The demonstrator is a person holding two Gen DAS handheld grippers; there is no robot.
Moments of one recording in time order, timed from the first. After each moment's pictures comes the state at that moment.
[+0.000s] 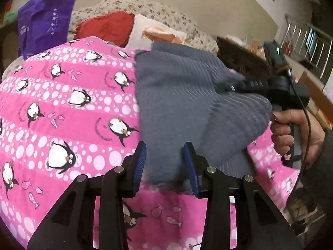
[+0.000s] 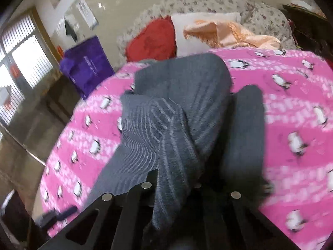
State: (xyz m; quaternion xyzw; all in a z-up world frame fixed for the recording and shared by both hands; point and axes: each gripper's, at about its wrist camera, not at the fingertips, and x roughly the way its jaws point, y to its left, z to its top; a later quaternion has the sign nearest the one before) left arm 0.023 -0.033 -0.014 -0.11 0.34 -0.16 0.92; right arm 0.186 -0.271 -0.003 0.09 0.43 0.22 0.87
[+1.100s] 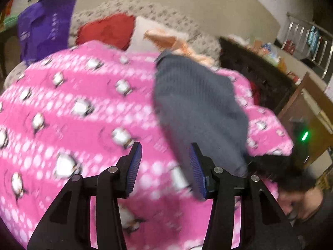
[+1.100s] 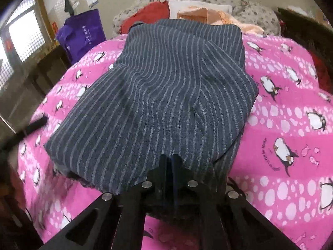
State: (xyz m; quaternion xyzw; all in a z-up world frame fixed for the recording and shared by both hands) left arm 0.034 -0.045 0.009 -0.10 0.34 -0.16 0.92; right arm 0.074 -0.295 -0.044 0.01 0.44 0.17 0.88
